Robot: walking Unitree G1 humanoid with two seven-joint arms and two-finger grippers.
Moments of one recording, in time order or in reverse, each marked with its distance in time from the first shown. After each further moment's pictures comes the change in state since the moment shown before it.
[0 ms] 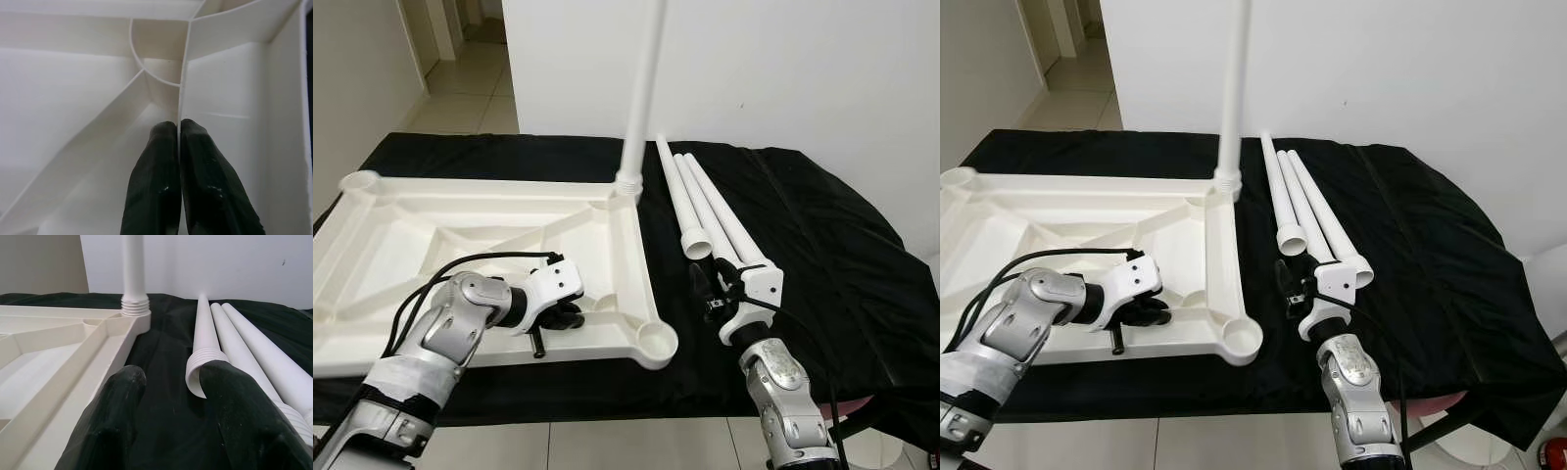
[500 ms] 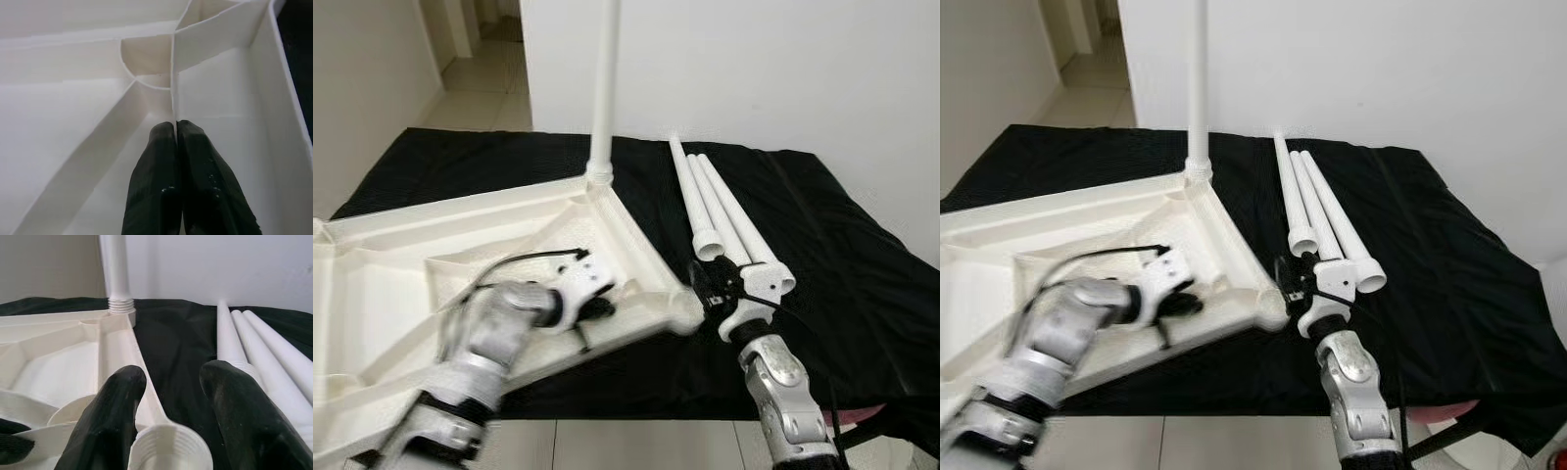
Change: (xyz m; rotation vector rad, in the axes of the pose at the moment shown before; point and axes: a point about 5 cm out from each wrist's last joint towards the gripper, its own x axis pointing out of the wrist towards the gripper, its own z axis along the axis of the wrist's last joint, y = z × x) left arm 0.040 -0.008 0.032 -0.108 -0.135 0.246; right arm 0.007 0.006 0.004 0.011 -0.022 0.015
